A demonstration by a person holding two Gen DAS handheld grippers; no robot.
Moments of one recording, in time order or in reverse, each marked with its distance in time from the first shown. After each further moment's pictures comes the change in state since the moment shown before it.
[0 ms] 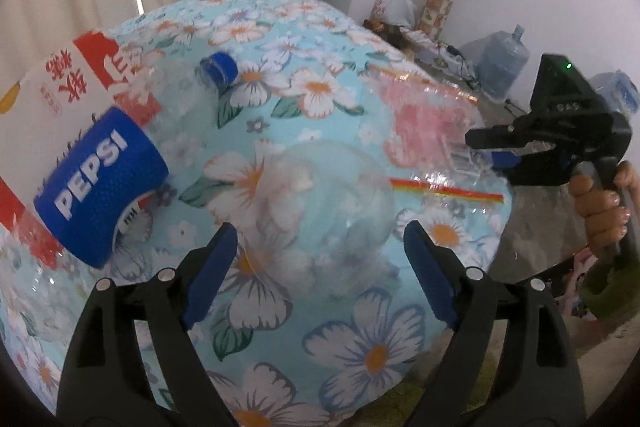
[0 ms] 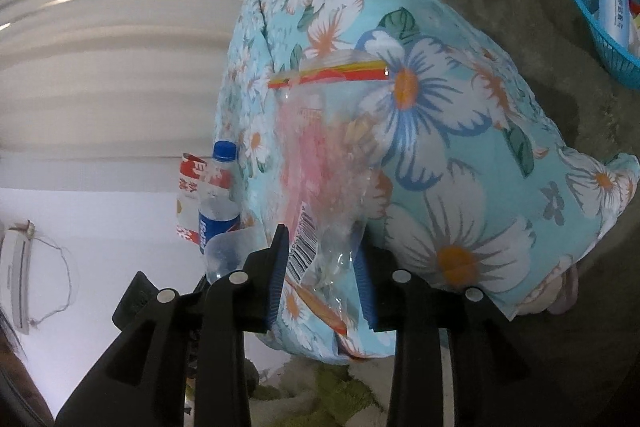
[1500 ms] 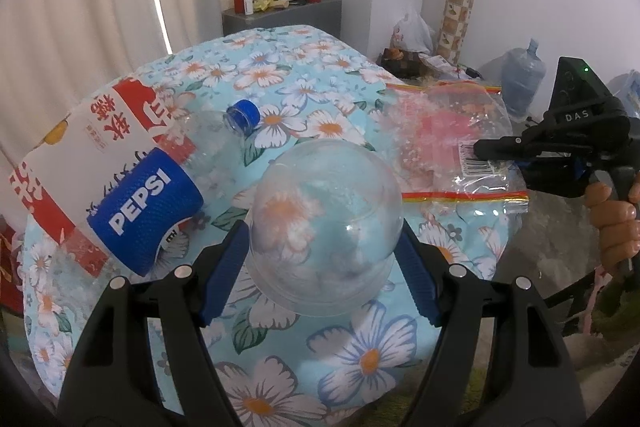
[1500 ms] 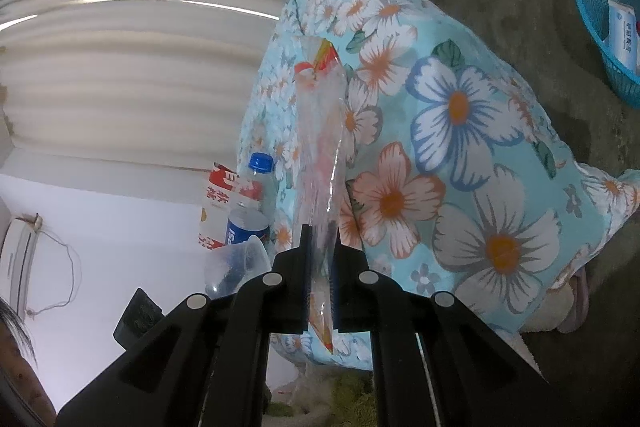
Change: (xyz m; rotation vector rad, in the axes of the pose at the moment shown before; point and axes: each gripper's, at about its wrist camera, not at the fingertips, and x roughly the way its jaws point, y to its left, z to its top) left arm -0.035 -0.017 0.001 0.030 -0.124 0.122; right arm -0.016 0.021 -0.011 -0.051 -0.104 0.079
